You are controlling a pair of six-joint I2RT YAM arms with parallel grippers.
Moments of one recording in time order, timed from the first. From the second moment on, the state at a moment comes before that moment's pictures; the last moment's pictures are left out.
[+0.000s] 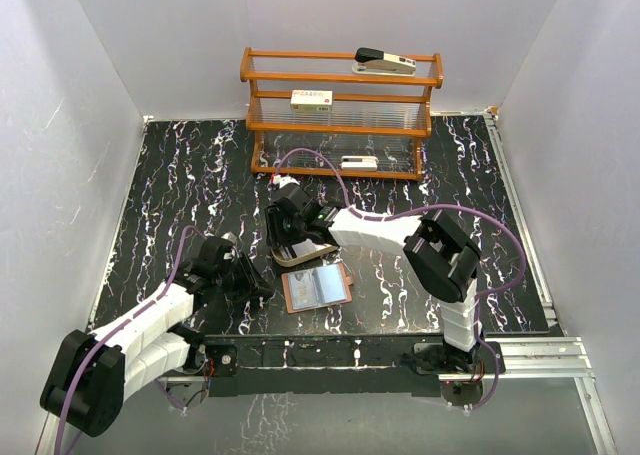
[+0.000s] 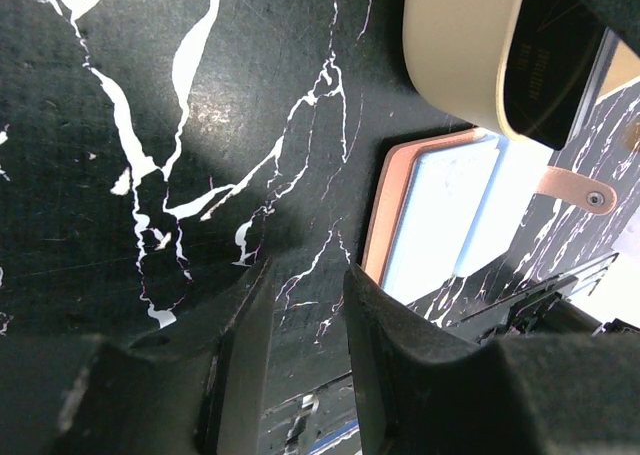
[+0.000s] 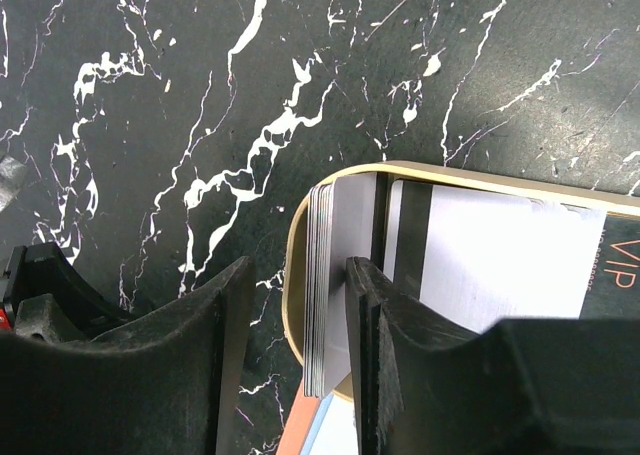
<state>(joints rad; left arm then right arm) -0.43 0.96 0.31 -0.30 0.27 -0.90 0.93 1.95 1.39 -0.22 -0.01 0.58</state>
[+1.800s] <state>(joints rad) -0.43 0.90 0.36 -0.28 0.32 -0.92 0.93 1.73 1.29 -0.22 0.12 0.55</state>
